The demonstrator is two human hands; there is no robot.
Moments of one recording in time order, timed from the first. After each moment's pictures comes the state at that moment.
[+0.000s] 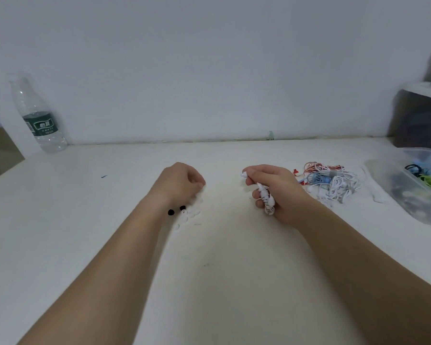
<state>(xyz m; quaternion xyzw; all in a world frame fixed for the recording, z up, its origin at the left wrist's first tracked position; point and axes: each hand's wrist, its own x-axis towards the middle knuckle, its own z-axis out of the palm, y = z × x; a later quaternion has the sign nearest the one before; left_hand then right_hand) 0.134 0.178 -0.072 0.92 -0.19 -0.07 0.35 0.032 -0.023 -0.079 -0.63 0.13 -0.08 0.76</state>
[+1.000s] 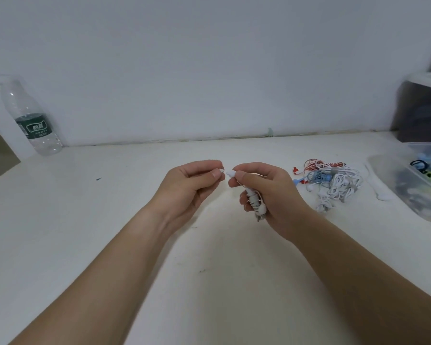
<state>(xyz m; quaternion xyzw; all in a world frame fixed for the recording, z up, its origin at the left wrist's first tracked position) 0.088 0.158 -0.062 0.56 -0.12 -0.20 0.79 0.016 -0.003 -0.075 -0.63 0.05 -0.11 0.77</state>
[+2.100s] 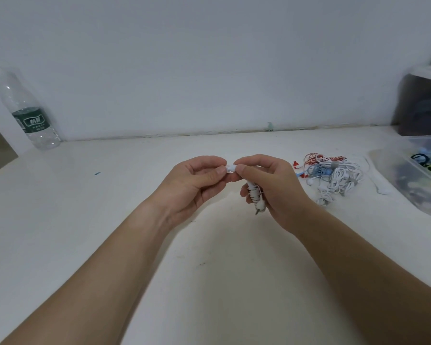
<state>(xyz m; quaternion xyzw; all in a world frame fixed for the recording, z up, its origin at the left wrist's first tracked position) 0.085 0.158 -0.061 0.54 -0.16 -0.27 0.78 0.012 -0.003 -0.071 -0.66 0.05 -0.14 0.74</state>
